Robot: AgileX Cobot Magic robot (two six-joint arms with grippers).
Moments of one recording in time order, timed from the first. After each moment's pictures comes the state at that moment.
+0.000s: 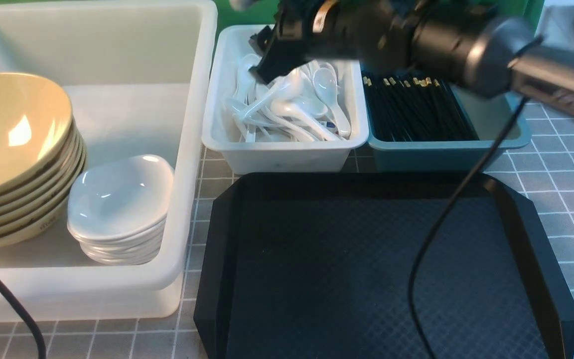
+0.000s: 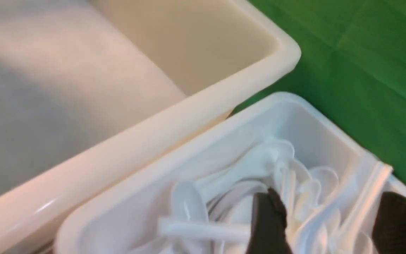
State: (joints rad) right arm 0.57 1.99 -1.87 0.03 0.42 -0.34; left arm 0.12 0.43 -0.34 0.11 0.31 -0.31
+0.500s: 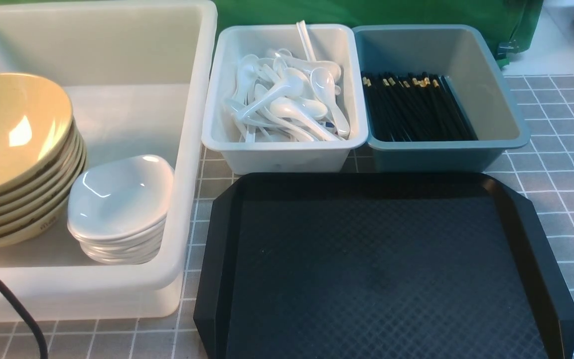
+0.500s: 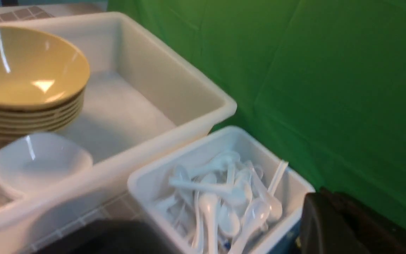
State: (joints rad) right arm 0.57 1.08 -1.25 0.03 0.53 -0.34; left arm 0.12 0.43 -0.33 0.11 0.31 -0.31
